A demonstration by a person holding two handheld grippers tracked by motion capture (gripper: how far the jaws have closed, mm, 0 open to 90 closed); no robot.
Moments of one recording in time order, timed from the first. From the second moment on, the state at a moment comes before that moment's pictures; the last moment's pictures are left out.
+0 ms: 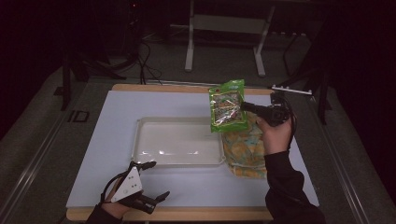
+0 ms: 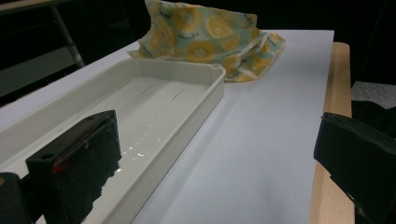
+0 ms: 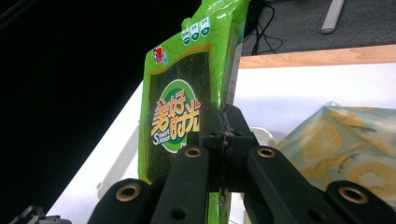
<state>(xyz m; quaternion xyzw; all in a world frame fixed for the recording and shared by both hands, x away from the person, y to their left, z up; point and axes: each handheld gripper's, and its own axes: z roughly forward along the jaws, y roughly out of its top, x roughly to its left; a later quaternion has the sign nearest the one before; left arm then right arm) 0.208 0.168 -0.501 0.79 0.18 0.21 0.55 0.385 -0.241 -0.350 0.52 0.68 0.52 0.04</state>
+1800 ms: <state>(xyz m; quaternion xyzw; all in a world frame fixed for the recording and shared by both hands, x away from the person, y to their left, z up) 0.207 0.166 -0.501 0.79 0.18 0.20 0.55 0.389 -0.172 -0.454 0.53 0.69 0.49 -0.02</state>
